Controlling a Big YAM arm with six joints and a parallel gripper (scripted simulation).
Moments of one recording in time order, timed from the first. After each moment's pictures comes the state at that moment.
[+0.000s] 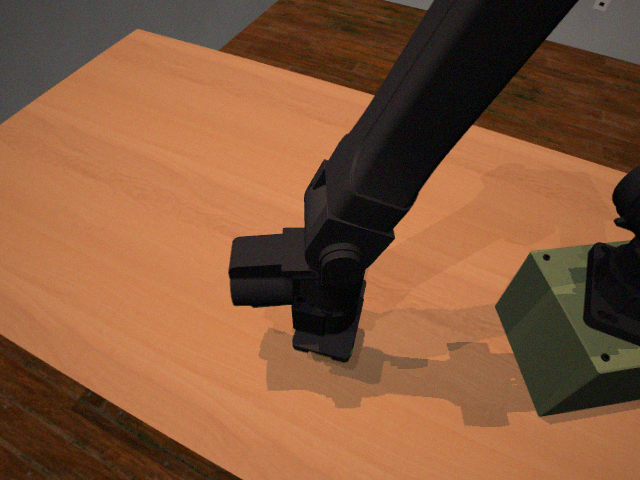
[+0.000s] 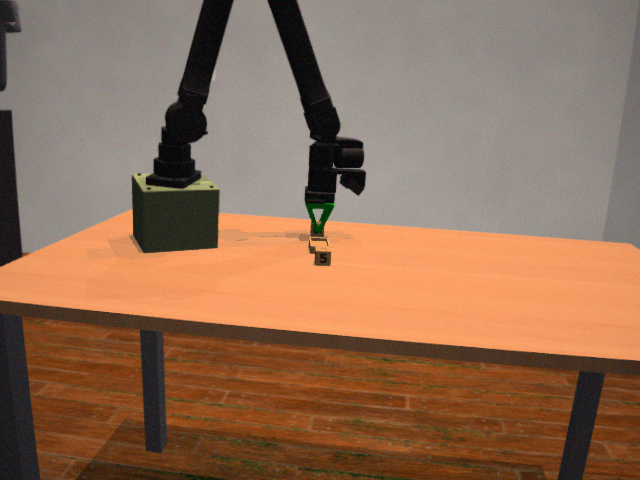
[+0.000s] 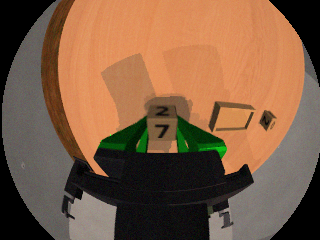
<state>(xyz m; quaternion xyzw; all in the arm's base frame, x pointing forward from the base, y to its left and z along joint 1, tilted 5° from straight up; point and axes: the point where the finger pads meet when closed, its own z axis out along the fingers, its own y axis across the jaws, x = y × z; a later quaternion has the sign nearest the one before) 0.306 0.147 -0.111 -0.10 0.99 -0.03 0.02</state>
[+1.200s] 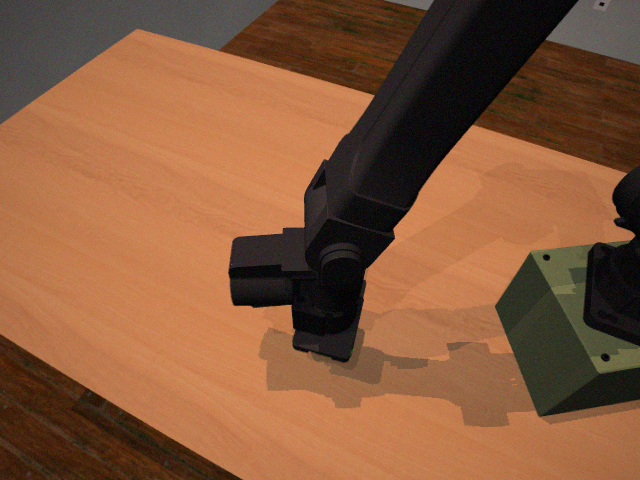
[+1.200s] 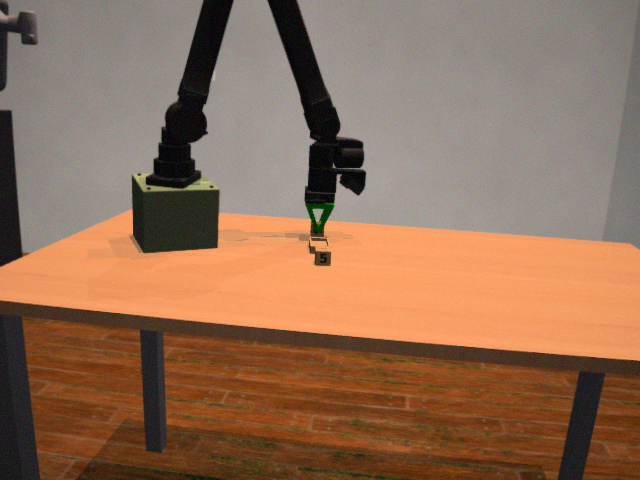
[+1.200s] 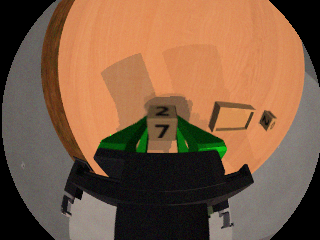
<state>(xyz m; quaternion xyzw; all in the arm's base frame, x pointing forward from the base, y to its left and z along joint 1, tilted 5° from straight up) 0.306 0.147 -0.111 -0.10 0.99 -0.03 0.02</state>
